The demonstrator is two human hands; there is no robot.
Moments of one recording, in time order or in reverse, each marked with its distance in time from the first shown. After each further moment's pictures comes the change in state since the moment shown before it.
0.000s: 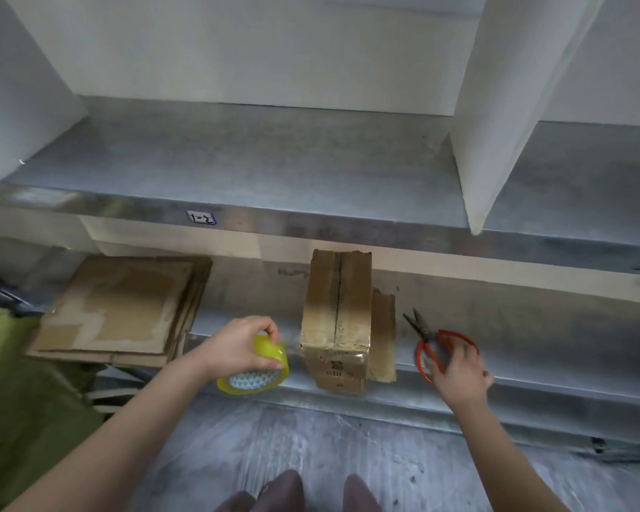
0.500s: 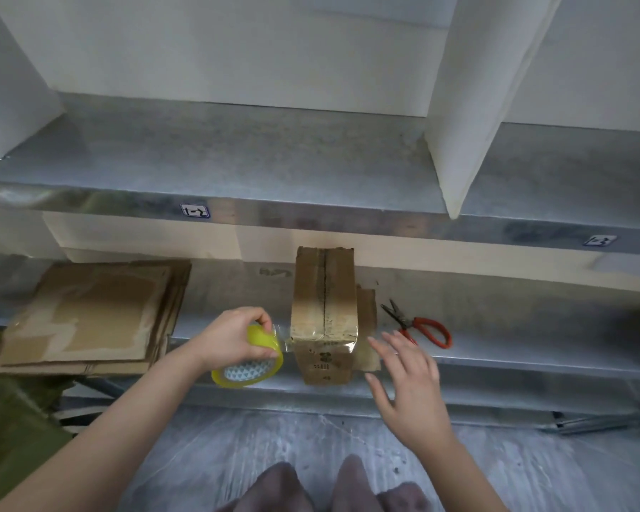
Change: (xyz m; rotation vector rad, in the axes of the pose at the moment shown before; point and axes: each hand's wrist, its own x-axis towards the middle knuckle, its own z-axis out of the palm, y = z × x) left_hand 0.002 0.002 -0.003 -0.043 0.025 0.057; right_hand -0.127 -0.063 -0.046 0.066 0.245 -0.639
